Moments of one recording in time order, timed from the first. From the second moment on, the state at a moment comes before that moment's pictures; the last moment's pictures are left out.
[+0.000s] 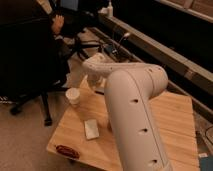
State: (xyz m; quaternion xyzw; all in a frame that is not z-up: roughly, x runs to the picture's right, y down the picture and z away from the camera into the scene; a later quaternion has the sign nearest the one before) arm -0.068 -0.007 0.963 -0.18 0.16 0.74 0.63
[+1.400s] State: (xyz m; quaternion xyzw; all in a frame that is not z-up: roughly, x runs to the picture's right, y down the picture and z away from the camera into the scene) arm -0.048 -0.002 1.014 -0.15 0.21 0.73 0.63
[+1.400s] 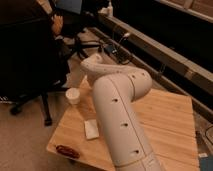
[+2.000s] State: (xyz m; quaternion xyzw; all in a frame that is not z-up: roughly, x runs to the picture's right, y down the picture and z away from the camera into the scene) arm 0.011 0.020 1.011 -0.12 0.27 0.72 0.62
